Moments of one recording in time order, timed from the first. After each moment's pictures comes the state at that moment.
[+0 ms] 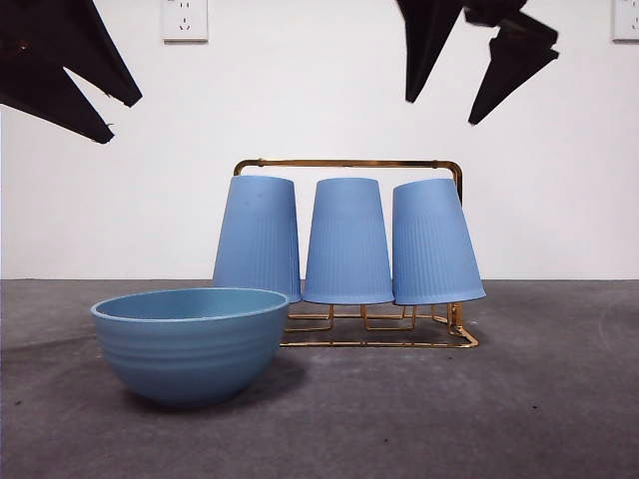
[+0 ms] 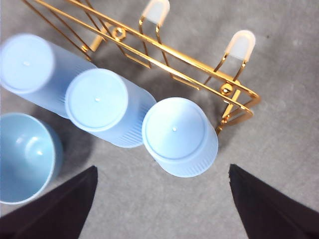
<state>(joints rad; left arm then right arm) -0.29 1.14 1.01 -0.74 0.53 0.40 0.41 1.71 1.80 -1.16 -0.17 0.01</state>
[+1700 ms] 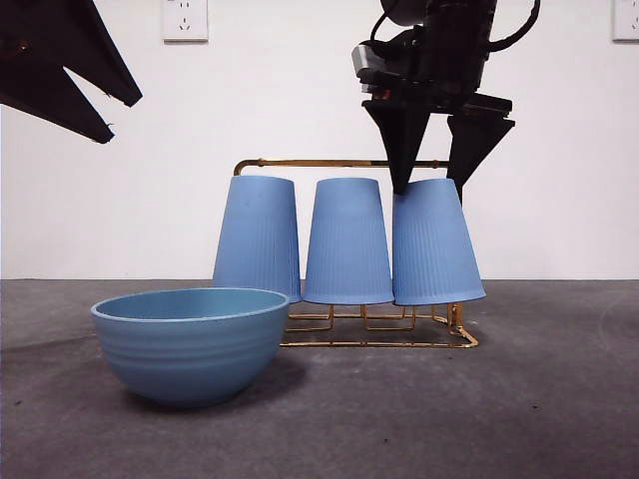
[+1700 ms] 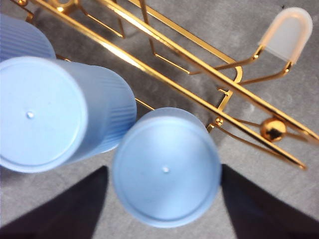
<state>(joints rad) -0.29 1.14 1.01 -0.74 0.53 0.40 0.47 1.91 1.85 -1.17 -0.03 -0.03</state>
